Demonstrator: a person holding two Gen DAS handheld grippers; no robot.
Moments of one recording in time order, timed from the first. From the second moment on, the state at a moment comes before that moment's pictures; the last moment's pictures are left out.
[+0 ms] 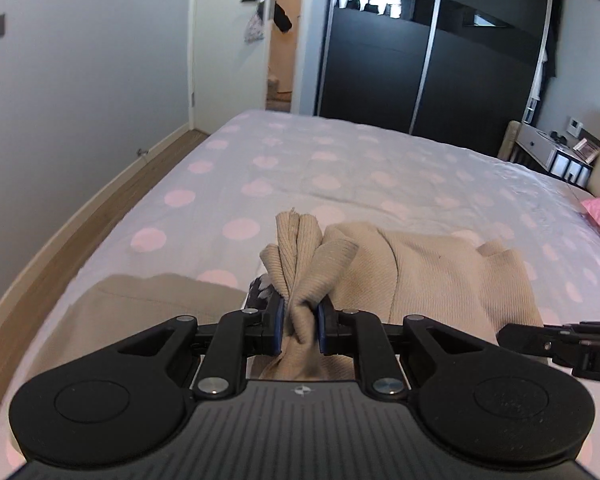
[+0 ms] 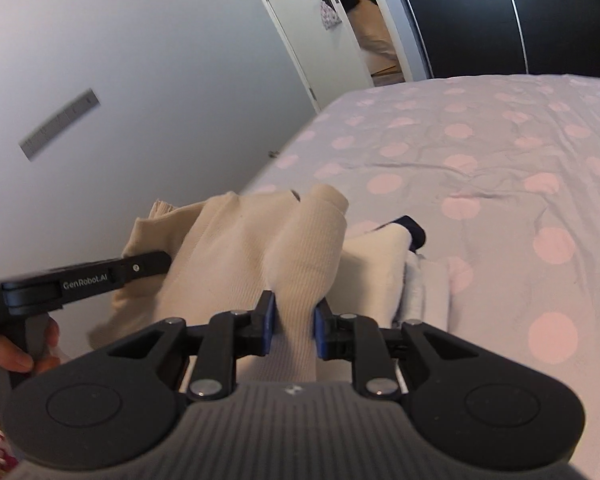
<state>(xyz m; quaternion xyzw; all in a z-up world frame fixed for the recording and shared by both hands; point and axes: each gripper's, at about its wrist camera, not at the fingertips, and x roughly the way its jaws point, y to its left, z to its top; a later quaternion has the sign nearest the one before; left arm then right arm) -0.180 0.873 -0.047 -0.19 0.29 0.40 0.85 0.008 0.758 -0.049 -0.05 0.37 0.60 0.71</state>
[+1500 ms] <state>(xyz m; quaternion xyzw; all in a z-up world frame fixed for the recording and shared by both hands) -0.202 0.867 -0.044 -0.20 0.30 0.43 0.83 -0.037 0.784 -0.052 -0.19 0.31 0.61 0.71</state>
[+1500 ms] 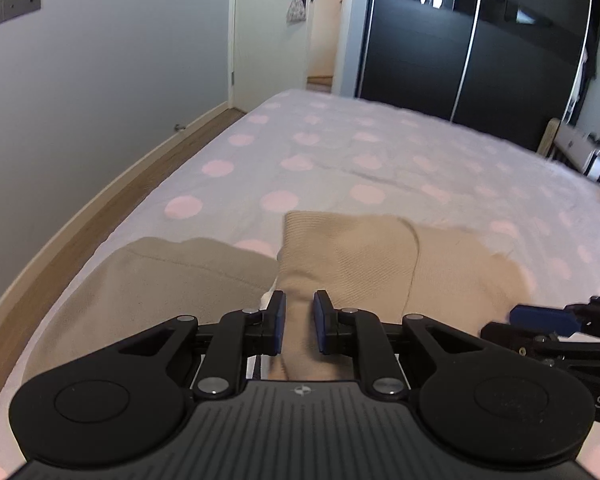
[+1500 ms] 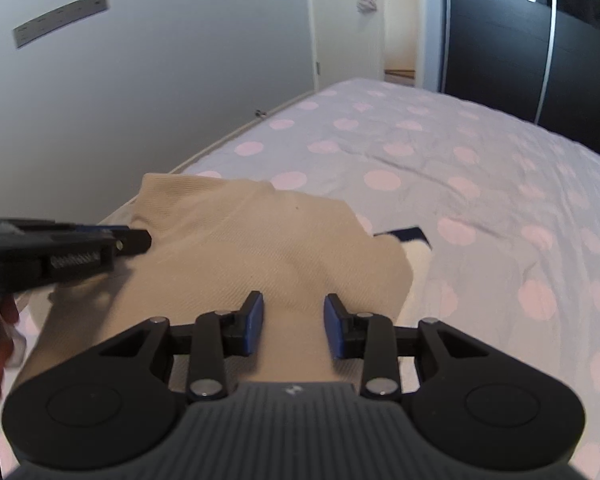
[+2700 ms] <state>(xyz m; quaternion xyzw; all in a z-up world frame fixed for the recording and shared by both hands) -0.269 0.751 0.017 -0.20 0.26 0.42 0.84 -0.072 0.683 -0.004 -0.22 0.32 0.62 0.68</state>
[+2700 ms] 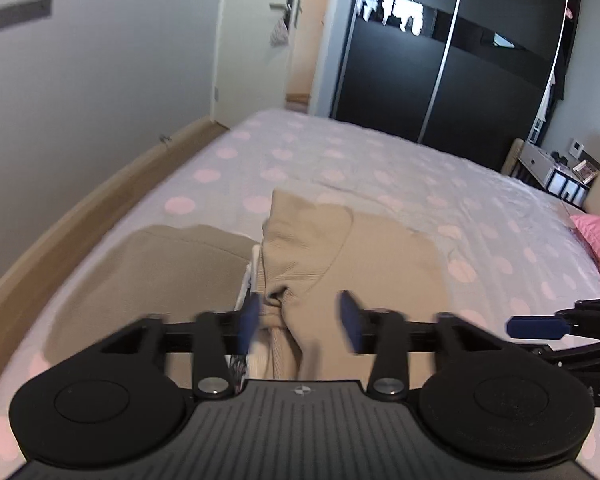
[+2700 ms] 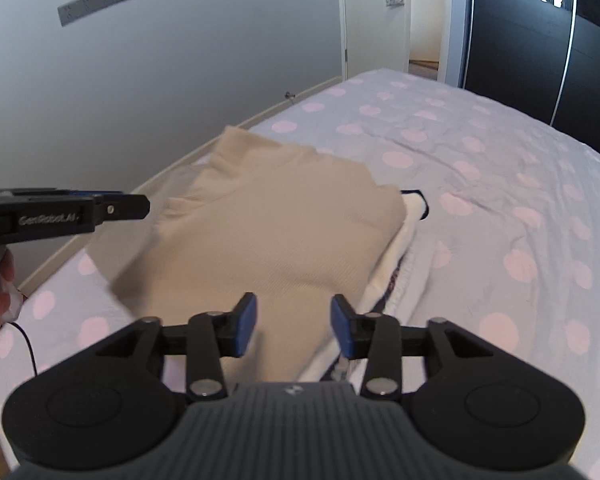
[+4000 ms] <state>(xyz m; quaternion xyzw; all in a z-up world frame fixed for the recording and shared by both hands) -0.317 0.427 0.016 -0.20 0.27 0.50 0.80 -0.196 0.341 -0.003 -0.13 0.28 0.56 0.77</state>
